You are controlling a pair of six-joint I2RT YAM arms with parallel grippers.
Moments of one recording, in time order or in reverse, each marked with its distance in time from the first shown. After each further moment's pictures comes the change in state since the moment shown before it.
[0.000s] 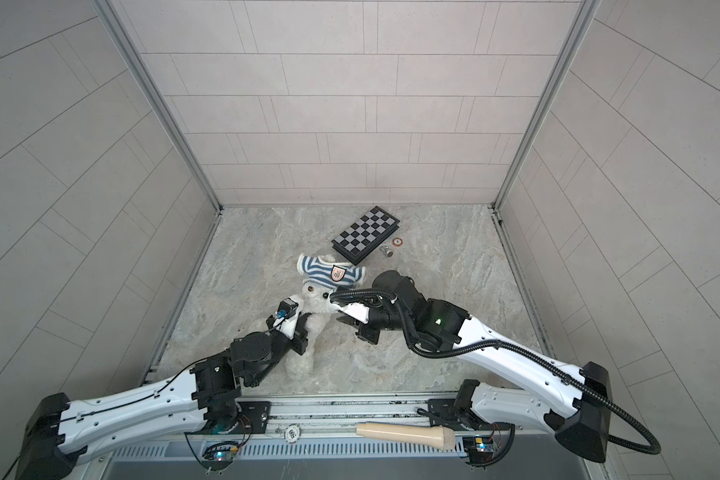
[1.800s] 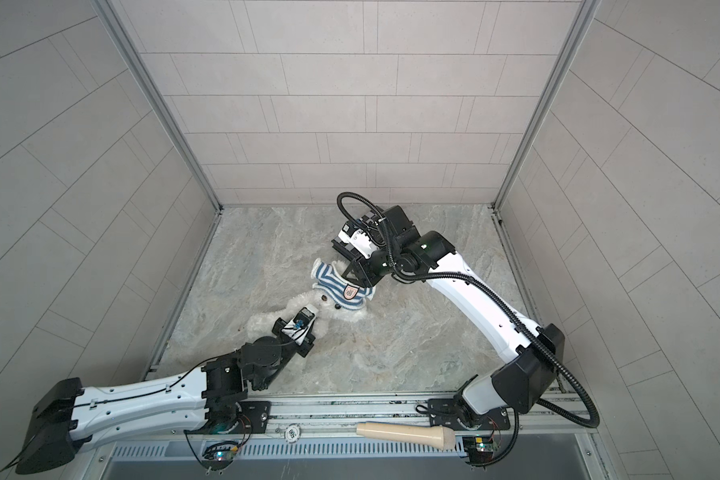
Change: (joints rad) left arm -0.077 0.099 -0.007 0.068 -0.116 0.230; right arm -0.338 0.380 0.536 -0.454 -0.292 0.287
